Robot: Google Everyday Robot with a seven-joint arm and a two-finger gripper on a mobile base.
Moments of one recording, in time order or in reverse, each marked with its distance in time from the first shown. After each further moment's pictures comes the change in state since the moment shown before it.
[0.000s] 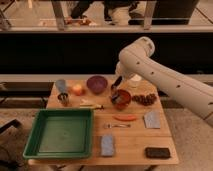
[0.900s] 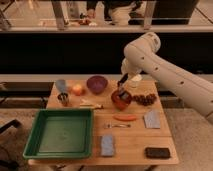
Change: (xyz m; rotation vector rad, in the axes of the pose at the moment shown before) arm 0.031 0.013 0.000 -0.040 0.019 0.023
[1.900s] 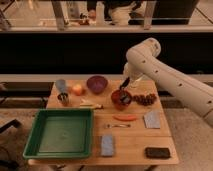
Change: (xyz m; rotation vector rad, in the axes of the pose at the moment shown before) arm -0.002 0.022 0.030 -0.036 -0.033 0.015
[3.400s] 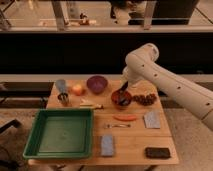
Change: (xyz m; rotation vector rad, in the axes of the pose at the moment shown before) arm -0.019 0.008 0.016 -0.010 -0.048 -0.016
